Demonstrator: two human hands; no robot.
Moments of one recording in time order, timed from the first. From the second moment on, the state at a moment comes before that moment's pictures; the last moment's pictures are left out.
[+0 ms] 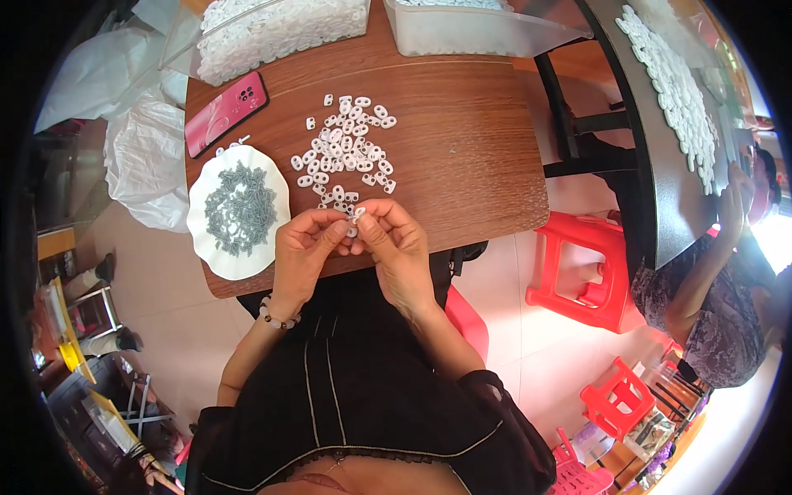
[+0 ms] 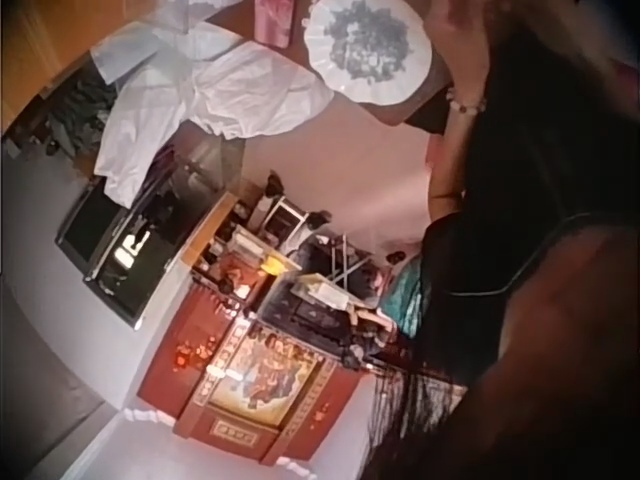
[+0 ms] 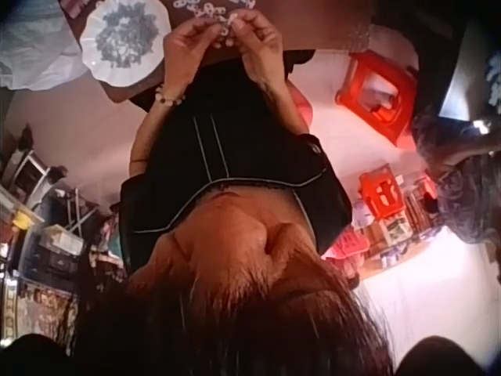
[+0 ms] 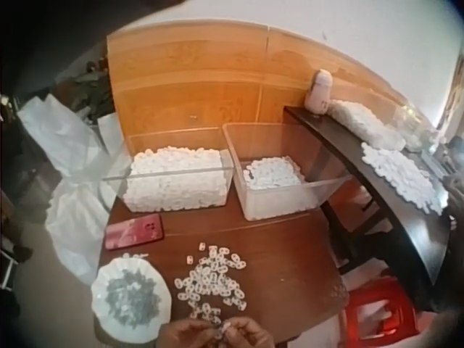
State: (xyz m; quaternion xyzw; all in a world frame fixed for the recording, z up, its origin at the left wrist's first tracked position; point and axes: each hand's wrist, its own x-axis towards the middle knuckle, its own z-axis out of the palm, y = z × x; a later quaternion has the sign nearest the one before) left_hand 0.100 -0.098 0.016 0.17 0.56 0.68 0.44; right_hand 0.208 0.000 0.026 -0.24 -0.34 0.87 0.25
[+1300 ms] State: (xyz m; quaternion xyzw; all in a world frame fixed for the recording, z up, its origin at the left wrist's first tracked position) left_hand 0.094 -0.111 0.021 0.01 0.45 0.70 0.56; right_hand 0.207 -0.004 0.031 -0.31 -0.44 0.80 0.27
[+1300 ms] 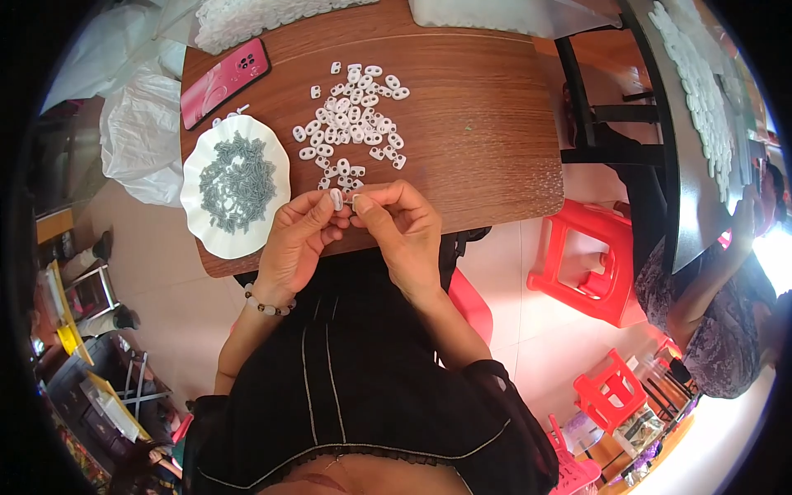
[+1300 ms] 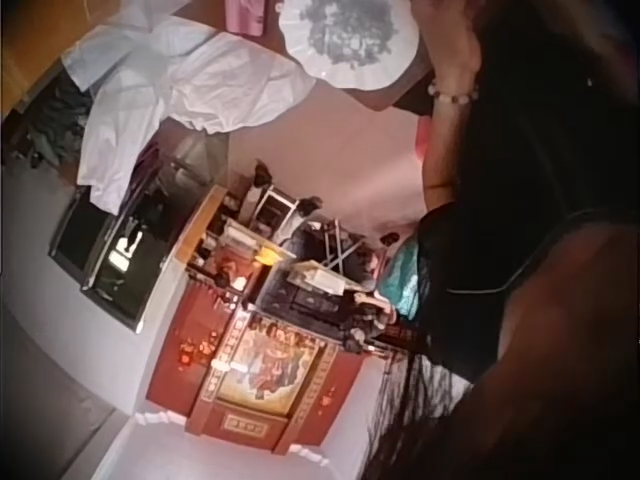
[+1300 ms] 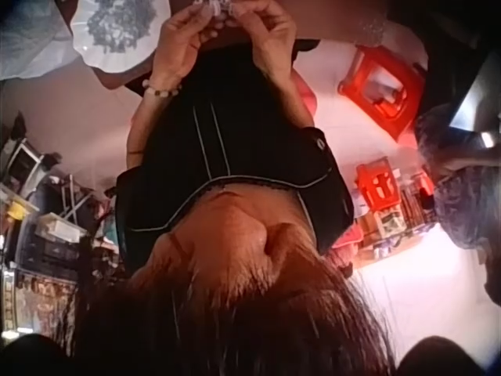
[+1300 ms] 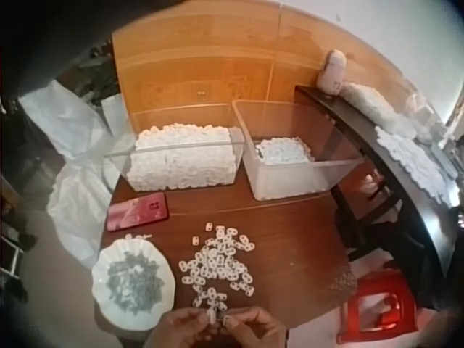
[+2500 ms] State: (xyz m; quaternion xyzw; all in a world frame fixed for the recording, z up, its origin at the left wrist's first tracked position) left_hand 0.097 -0.114 0.020 0.05 0.50 0.70 0.50; right_hand 0.204 -0.006 0.025 -0.29 -0.44 0.81 0.27
